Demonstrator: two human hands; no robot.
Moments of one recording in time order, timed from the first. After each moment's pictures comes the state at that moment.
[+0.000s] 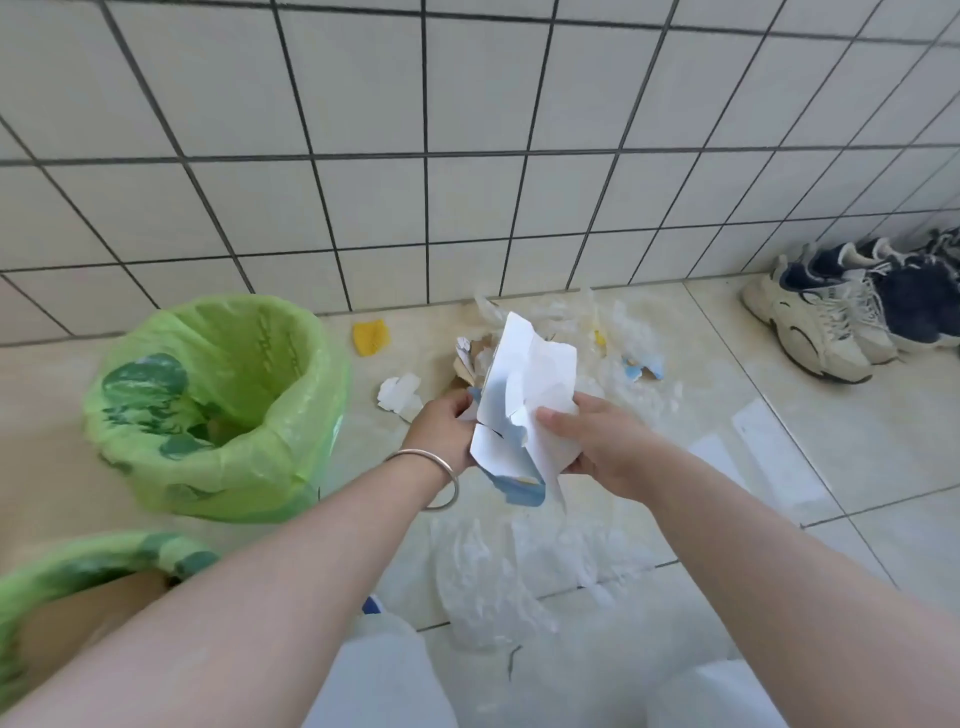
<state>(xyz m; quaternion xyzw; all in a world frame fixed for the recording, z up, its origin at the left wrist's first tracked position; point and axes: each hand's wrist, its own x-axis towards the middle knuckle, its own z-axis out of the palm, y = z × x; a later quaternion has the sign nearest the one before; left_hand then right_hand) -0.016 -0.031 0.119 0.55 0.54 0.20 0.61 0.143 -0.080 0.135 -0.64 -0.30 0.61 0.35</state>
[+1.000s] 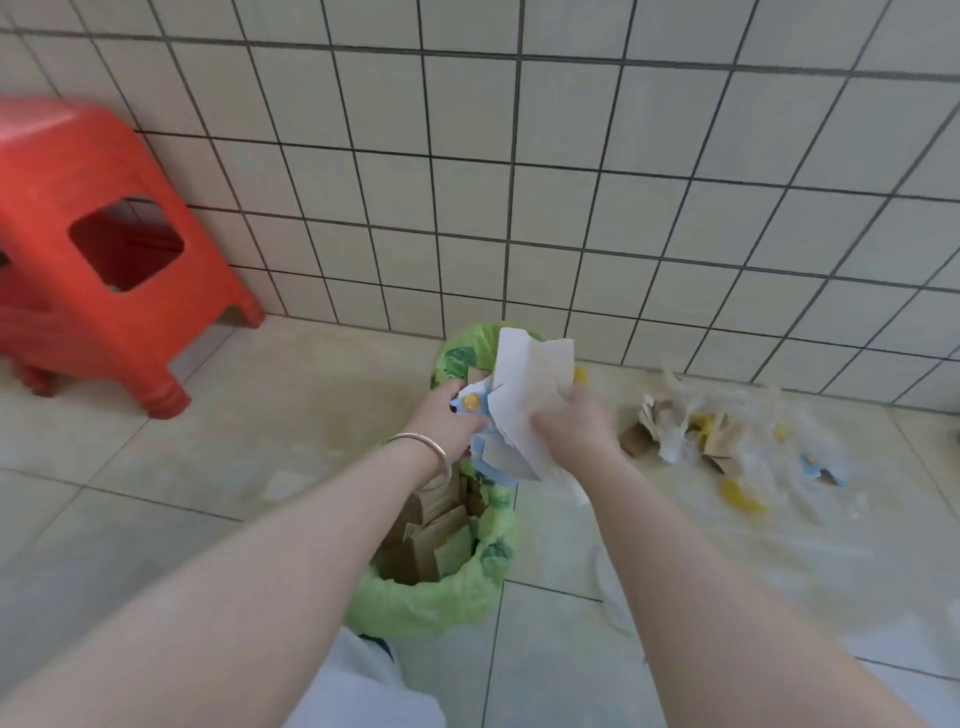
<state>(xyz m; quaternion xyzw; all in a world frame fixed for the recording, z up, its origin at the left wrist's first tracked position) -0.256 -0.144 0.248 0.52 0.67 0.30 0.43 -0.109 -0.133 0.251 -0.71 -0.51 0.41 0.25</state>
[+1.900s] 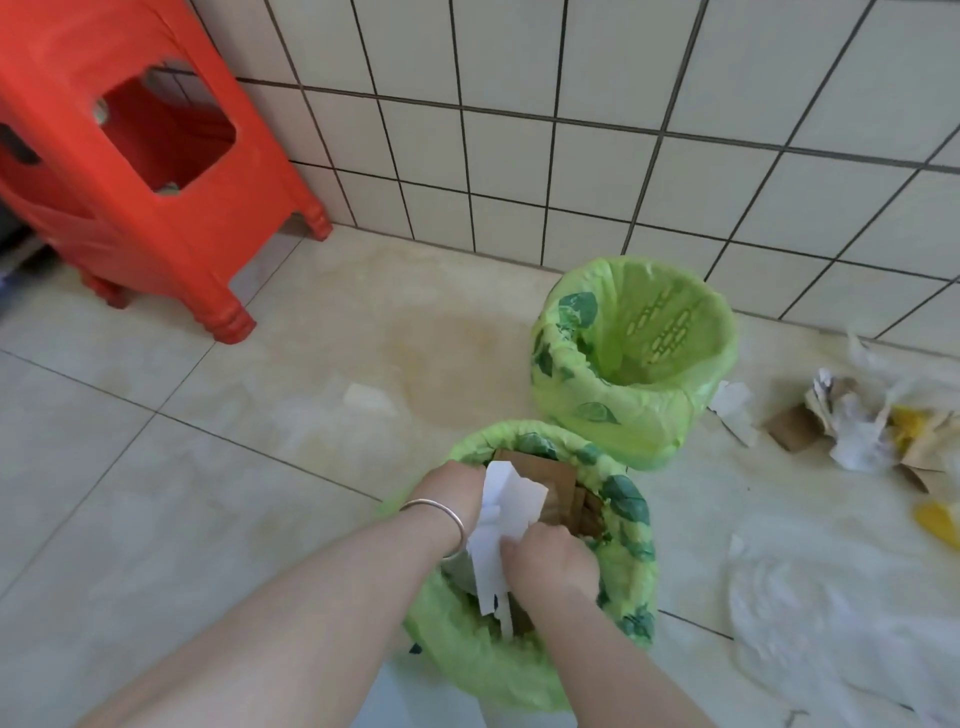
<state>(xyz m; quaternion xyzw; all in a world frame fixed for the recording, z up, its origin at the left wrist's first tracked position) -0.357 -0.115 0.098 0.62 0.71 -0.18 0.27 -0.246 -0.140 0.067 -0.66 -0.65 0.33 -0.17</state>
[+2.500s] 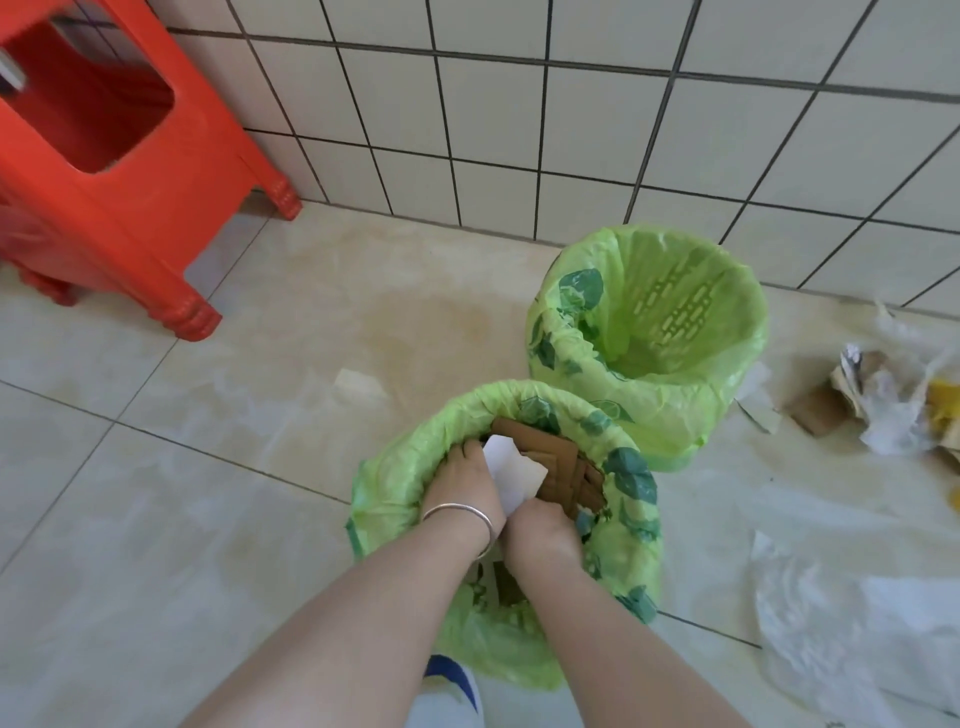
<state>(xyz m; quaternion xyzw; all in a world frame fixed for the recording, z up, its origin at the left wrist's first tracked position) -0.347 -0.084 0.046 0.52 0.80 -0.10 0.29 -0.267 -0.093 0.037 -0.67 -0.61 0.39 -0.18</state>
